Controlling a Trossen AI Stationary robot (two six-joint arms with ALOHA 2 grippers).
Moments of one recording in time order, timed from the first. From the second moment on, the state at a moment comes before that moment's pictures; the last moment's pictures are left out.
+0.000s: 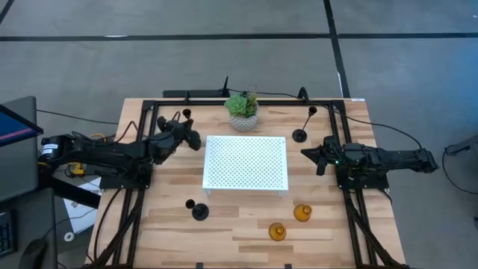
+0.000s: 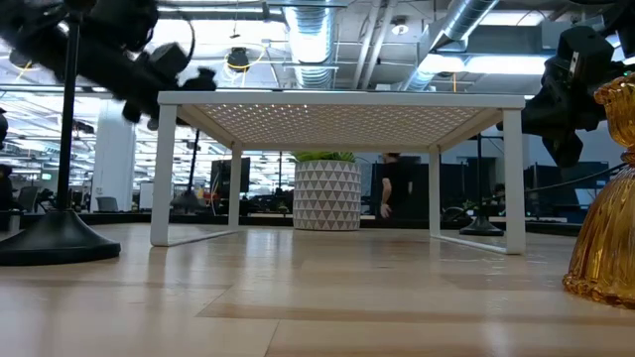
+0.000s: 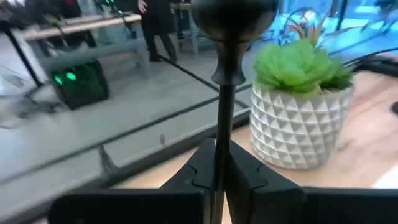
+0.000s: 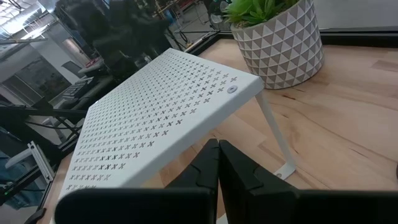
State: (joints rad) left arm 0.14 0.77 0.32 0.36 -0.88 -0.08; right arm 0.06 0.07 0.10 -0.26 0.37 0.62
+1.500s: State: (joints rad) left arm -0.20 1.06 0.93 0.13 -0.96 0.00; right arm 0.06 0.07 0.09 -0.25 0.37 0.62
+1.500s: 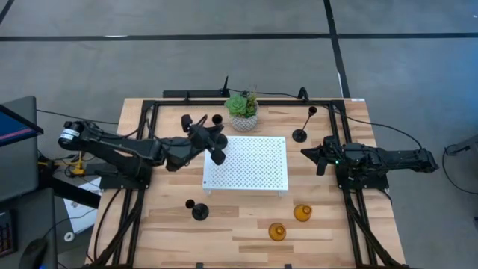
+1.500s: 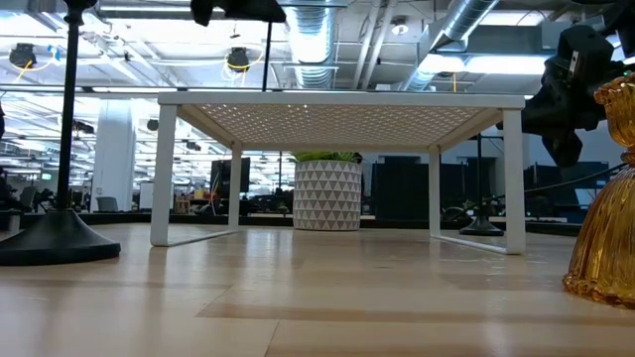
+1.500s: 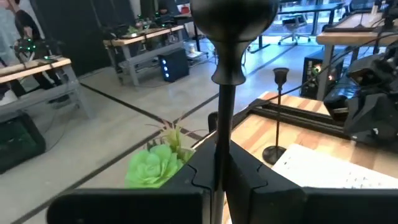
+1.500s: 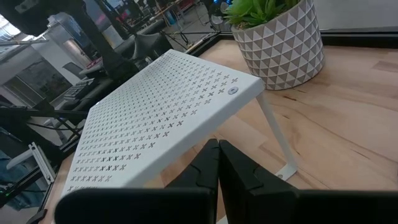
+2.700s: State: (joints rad) left arm -0.18 1.05 0.84 0.14 -0.96 -0.19; right arm 0.06 0.07 0.09 -0.25 0.37 0.62
